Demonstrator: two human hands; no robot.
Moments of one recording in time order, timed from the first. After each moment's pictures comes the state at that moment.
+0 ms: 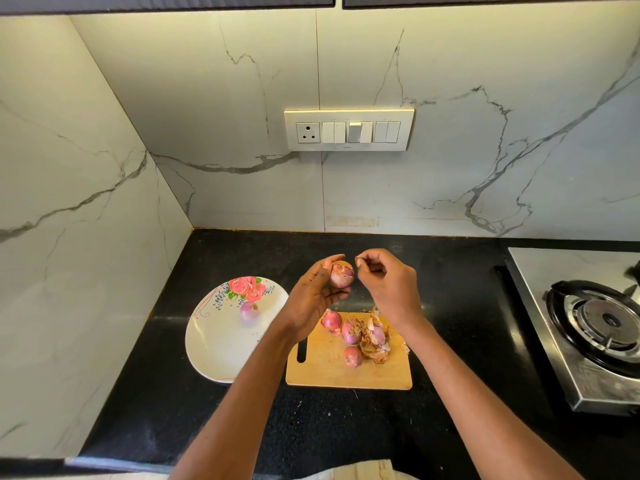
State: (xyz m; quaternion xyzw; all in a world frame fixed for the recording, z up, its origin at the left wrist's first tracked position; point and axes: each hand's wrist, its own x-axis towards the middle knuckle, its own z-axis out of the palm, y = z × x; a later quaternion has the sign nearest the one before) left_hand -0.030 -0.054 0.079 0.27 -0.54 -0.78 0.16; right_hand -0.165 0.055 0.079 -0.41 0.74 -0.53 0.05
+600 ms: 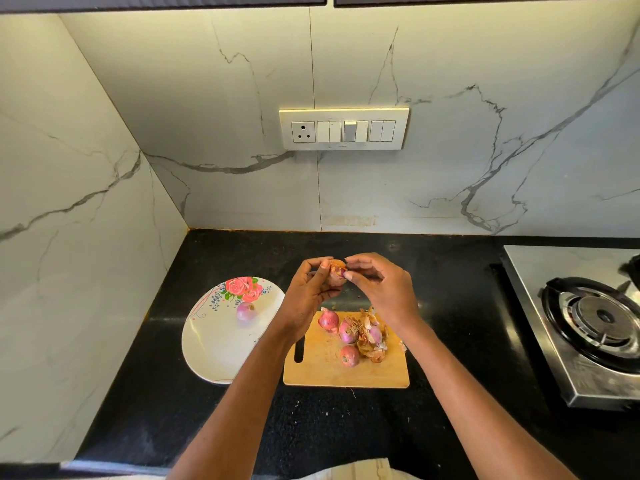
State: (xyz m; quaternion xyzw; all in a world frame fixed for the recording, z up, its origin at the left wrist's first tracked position) left_hand -0.033 -0.053 0.079 0.31 -0.59 -0.72 0.20; right_hand -0.161 0.059 0.079 -0.41 0.72 -0.54 0.15
